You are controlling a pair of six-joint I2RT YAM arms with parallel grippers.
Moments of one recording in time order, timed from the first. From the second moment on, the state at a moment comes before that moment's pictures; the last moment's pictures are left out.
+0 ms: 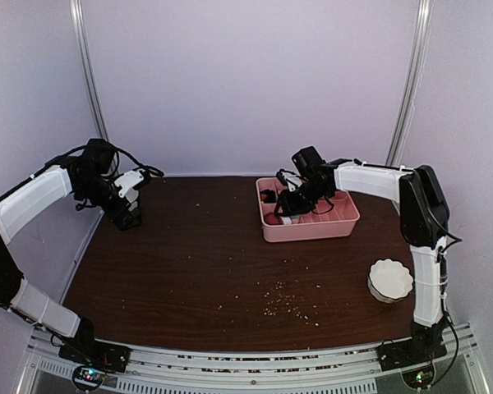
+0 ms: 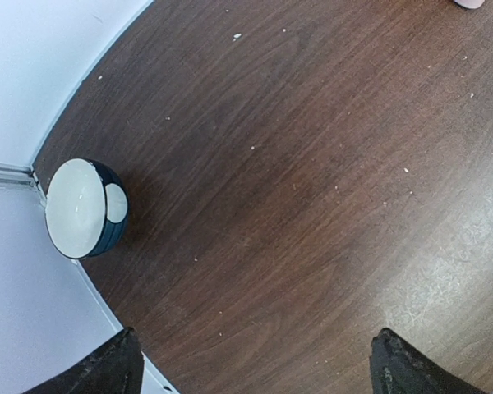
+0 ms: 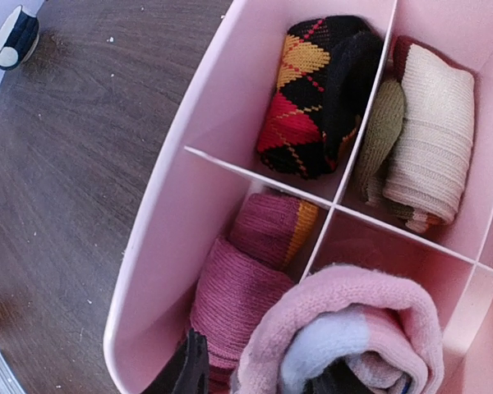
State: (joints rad) left arm -0.20 1.40 1.25 -0.87 0.07 0.60; right arm 0.52 2.13 1.74 -0.58 -0.24 0.21
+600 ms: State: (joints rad) left arm 0.03 1.40 1.24 -0.71 0.04 0.47; right arm 0.50 1.79 1.60 -0.57 -0.27 0.19
